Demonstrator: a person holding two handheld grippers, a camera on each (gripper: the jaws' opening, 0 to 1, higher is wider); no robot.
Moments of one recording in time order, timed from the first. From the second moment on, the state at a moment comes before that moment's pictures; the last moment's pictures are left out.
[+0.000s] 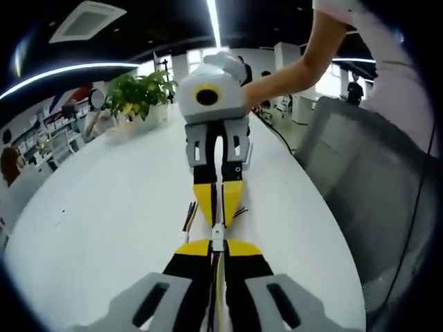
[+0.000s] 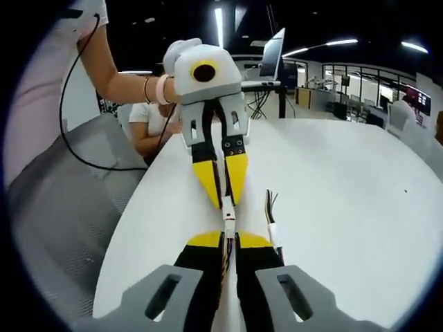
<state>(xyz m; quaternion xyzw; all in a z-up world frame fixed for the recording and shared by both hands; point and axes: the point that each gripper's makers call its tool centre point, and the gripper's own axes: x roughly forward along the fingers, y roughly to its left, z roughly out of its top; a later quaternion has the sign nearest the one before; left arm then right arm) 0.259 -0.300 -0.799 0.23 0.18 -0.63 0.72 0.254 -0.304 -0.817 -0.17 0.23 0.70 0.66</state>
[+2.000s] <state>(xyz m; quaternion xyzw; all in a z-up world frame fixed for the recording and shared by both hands) 0.251 -0.300 -0.815 0.19 0.18 -0.66 0.70 0.252 -0.323 -0.811 -0.16 0.21 0.70 0.66</state>
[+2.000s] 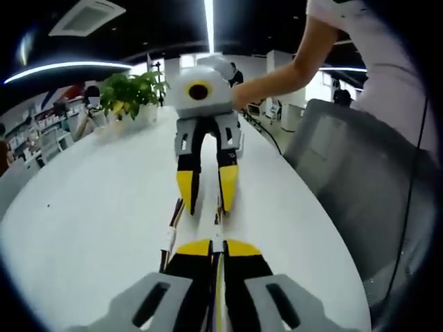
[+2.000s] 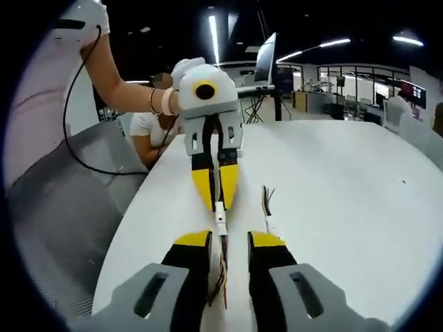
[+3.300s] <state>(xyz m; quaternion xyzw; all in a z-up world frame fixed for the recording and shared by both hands) 0.266 -0.288 -0.810 0.17 0.18 -0.62 0.74 0.252 -0.304 -0.828 -0.16 0.20 0.71 0.66</state>
